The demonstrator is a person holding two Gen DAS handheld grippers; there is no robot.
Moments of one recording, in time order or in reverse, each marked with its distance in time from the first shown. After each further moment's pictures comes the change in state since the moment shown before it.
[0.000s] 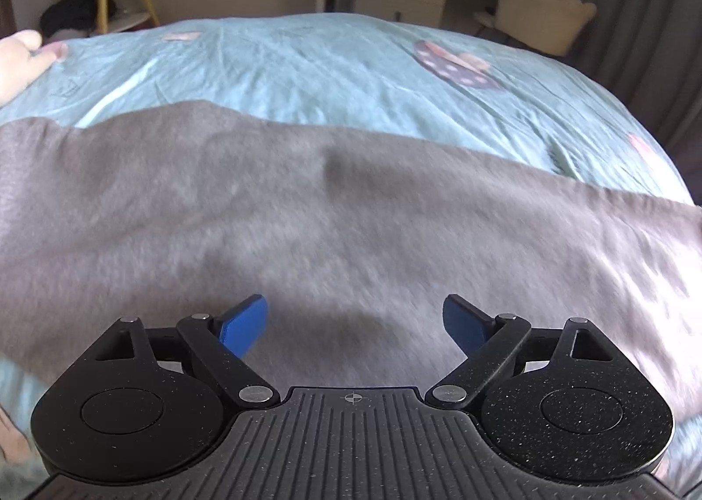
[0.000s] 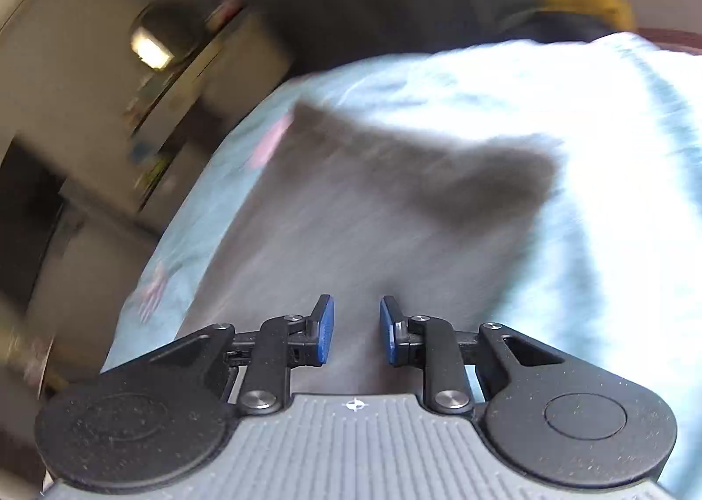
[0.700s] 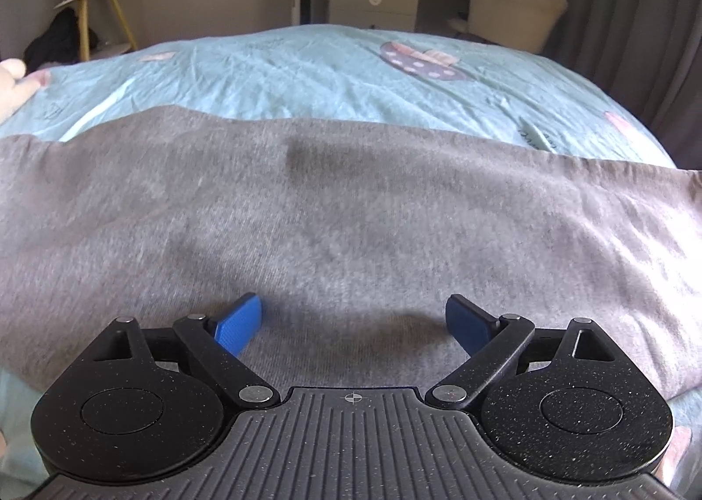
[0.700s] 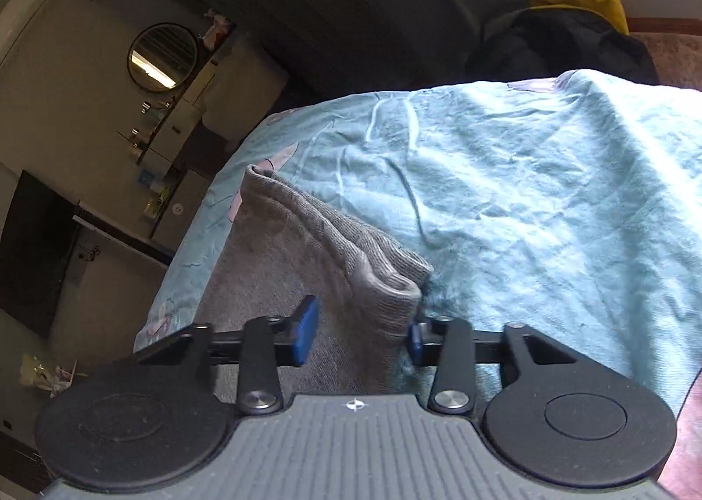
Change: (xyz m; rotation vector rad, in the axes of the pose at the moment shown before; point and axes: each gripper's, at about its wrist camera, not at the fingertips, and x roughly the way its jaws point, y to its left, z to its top) left arm 0.007 -0.016 -0.023 0.077 -0.071 -0.019; right arm 0.034 -0.026 0.042 -0.002 0.070 0.121
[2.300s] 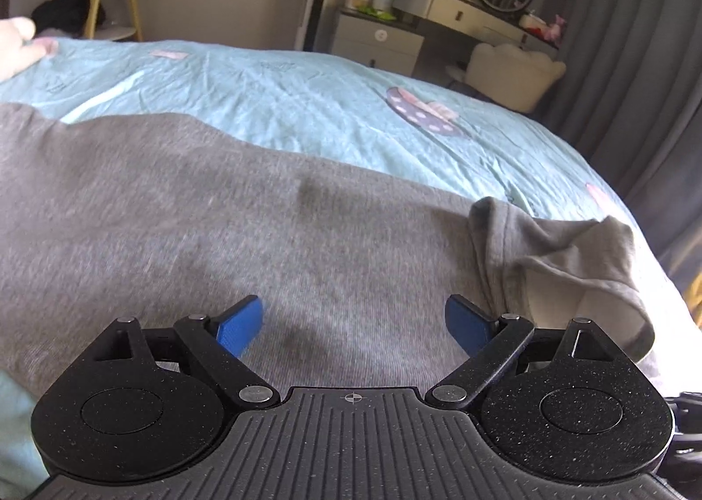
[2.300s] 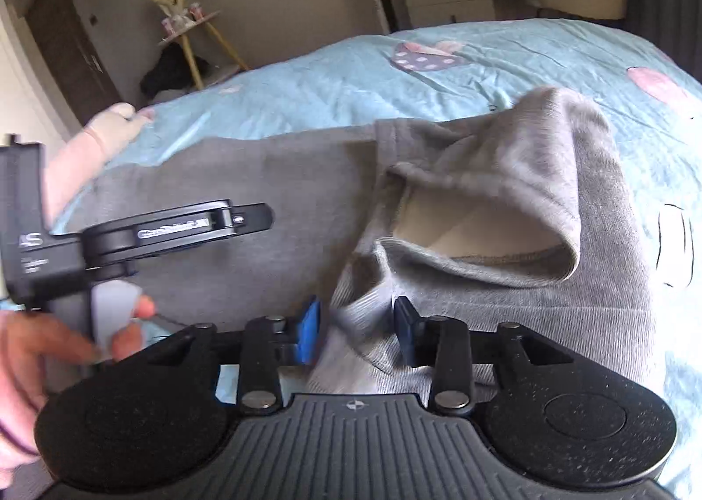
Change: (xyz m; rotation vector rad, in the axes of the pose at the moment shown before) left arm -0.012 0.031 0.010 -0.168 -0.078 -0.103; right arm 0.005 0.232 -0.197 -0.899 0.447 0.264
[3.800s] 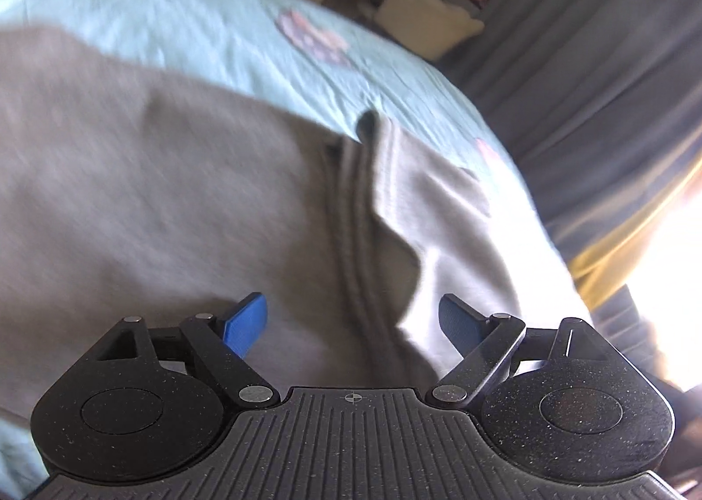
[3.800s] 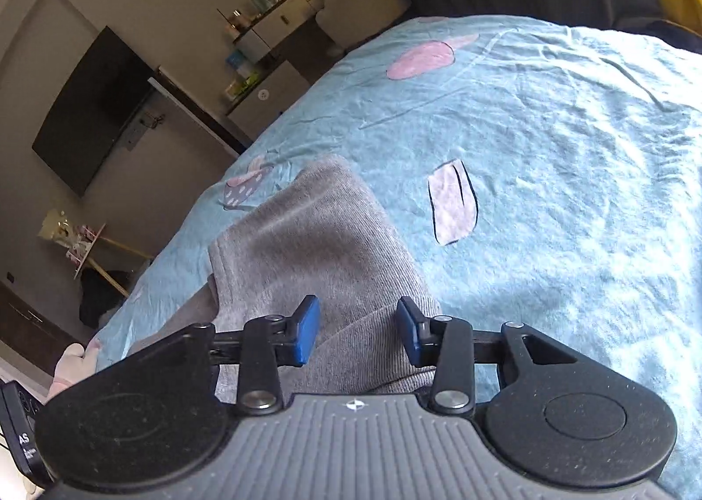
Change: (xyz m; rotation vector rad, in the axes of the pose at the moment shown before) left arm 0.028 -0.032 0.001 -0.124 0.243 -0.374; right arm -0.040 -0.115 -0.050 0.611 -0.252 -0.152
